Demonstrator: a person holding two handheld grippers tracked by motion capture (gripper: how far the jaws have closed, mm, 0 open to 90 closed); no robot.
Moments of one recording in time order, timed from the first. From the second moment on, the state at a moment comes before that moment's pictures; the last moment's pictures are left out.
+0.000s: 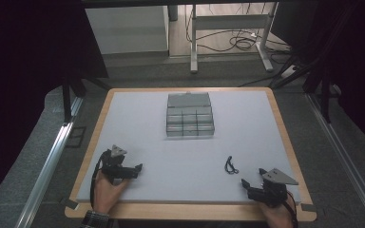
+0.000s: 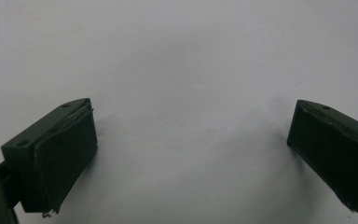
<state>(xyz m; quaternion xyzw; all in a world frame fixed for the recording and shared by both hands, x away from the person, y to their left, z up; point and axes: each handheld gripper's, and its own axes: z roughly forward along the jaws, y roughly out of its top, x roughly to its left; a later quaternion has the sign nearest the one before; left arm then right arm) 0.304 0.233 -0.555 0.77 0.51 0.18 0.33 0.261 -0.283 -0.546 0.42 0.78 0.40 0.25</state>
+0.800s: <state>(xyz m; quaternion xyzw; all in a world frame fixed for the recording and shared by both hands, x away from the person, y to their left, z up) 0.304 0.233 -0.555 0.77 0.51 0.18 0.33 0.262 -0.281 -0.546 0.42 0.78 0.40 0.24</state>
